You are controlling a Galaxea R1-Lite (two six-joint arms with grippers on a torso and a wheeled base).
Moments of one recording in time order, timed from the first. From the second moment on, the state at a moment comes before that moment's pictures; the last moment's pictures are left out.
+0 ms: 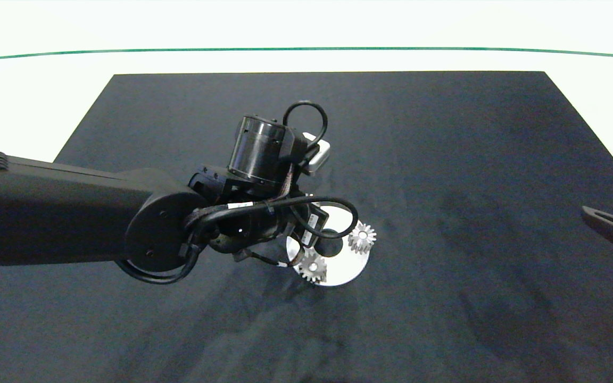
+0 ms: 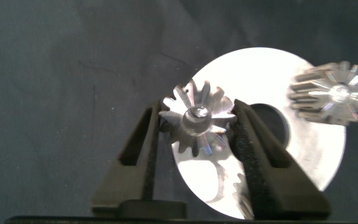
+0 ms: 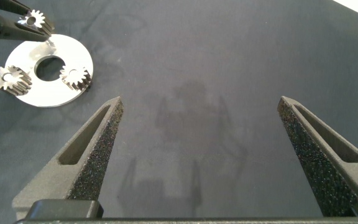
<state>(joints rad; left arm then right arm) -0.74 1.86 -1.32 -0.06 0.26 0.15 0.62 0.94 -0.81 -0.03 -0.38 -0.30</state>
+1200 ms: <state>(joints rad) -0.58 1.78 -1.19 -0.08 0.26 0.20 0.62 0.94 -0.80 -0.03 -0.38 -0.31</state>
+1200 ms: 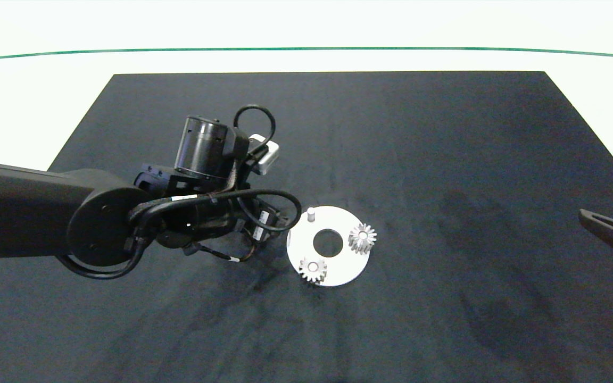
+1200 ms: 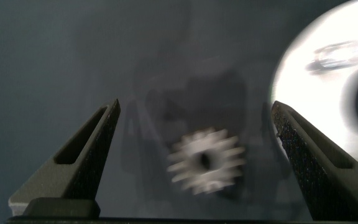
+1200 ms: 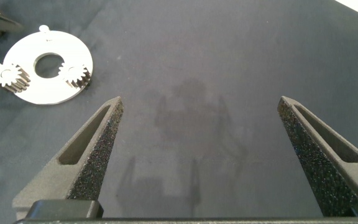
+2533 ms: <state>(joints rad) -0.59 1.69 -0.99 -0.17 0.26 0.13 0.62 0.94 -0.80 -0.03 -0.38 -0.31</state>
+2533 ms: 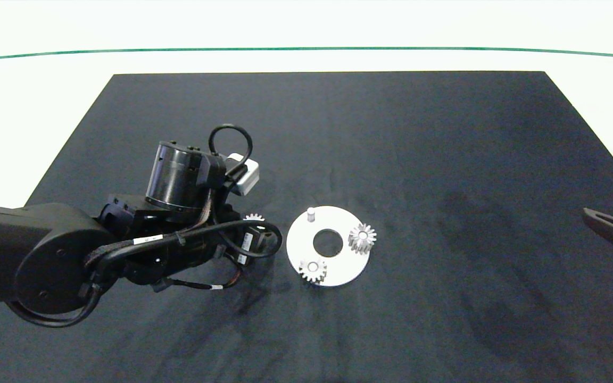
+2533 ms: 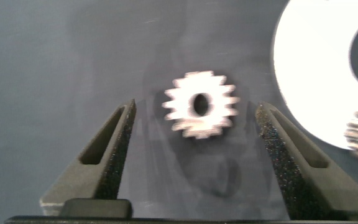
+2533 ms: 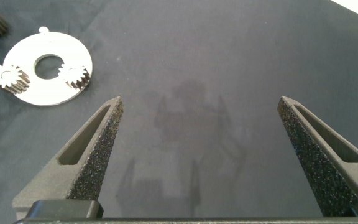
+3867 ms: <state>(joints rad) -0.62 1.75 -1.00 -0.21 0.26 0.13 0.62 0.94 -0.80 -0.03 -0.38 -0.31</state>
